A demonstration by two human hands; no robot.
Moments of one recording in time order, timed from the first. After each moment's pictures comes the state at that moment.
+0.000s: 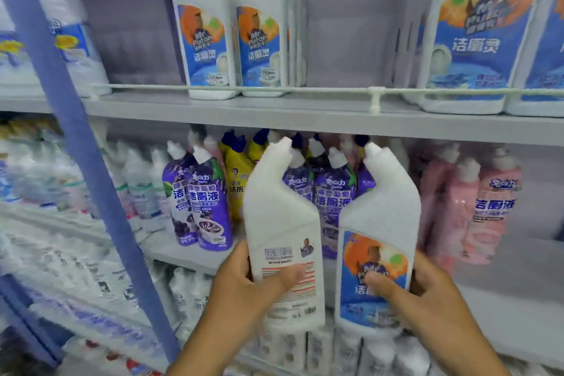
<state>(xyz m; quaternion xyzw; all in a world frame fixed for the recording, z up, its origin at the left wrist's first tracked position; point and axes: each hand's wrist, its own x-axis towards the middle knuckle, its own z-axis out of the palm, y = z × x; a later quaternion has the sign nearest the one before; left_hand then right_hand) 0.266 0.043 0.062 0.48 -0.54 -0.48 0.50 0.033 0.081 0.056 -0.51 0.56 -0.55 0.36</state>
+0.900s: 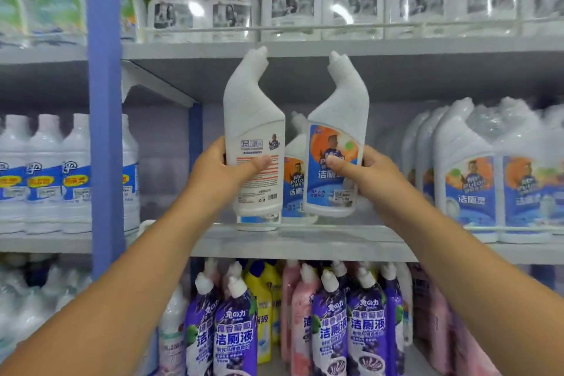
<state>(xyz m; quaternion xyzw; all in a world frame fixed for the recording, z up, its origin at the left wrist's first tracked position) 0.414 -0.129 0.330 0.29 -0.70 -0.29 0.59 0.177 -0.044 0.331 -0.57 0.44 -0.66 0.20</state>
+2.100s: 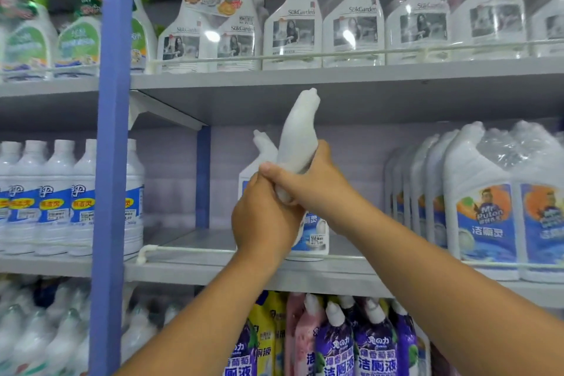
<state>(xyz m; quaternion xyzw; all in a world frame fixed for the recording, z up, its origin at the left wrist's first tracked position) 0.333 -0.101 0.321 0.41 -0.66 -0.05 0.63 0.238 -0.070 0.368 -0.64 0.48 -0.59 0.12</state>
